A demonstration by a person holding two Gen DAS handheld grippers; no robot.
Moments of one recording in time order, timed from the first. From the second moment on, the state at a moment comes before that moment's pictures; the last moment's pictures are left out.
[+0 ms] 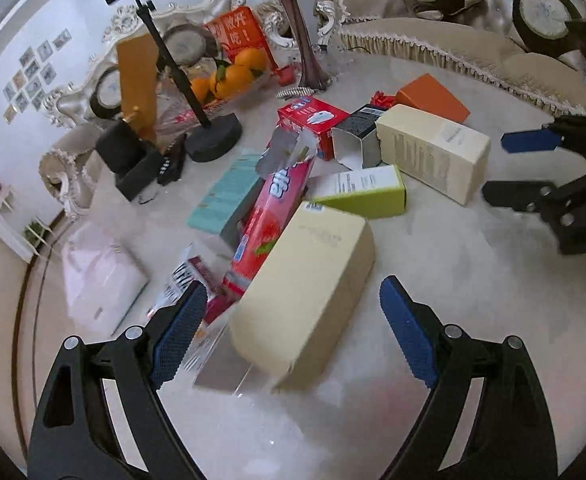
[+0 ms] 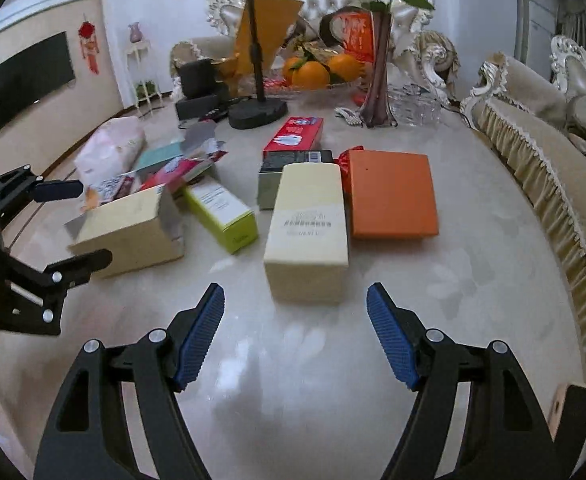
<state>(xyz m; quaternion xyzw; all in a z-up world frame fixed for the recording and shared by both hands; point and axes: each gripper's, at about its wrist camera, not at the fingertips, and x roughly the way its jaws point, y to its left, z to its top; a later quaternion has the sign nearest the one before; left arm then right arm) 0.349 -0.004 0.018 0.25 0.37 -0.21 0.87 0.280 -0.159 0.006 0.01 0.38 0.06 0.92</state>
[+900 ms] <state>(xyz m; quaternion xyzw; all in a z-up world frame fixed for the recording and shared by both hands) 0.327 0.011 0.015 0.10 0.40 -0.18 0.89 0.262 -0.178 0.014 0.11 0.39 0.09 0.91</state>
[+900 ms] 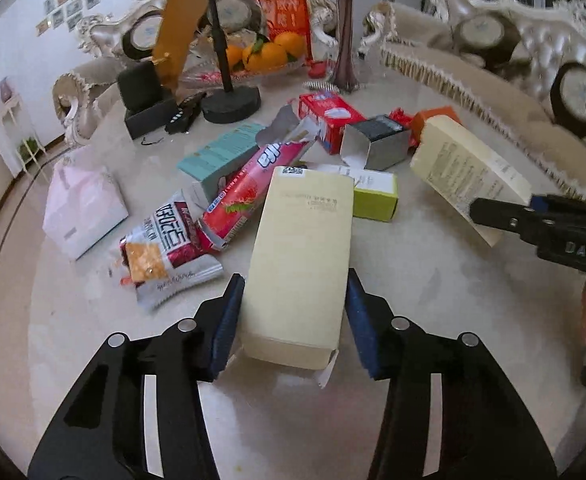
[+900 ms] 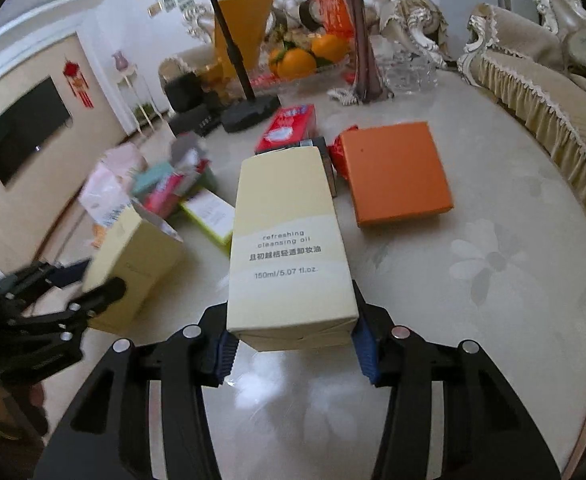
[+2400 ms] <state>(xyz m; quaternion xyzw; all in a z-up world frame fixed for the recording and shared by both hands) 0.012 0.021 -0.186 -0.01 0.61 -0.15 0.78 0.024 -0.107 -0.183 0.00 0.60 0.19 0.78</state>
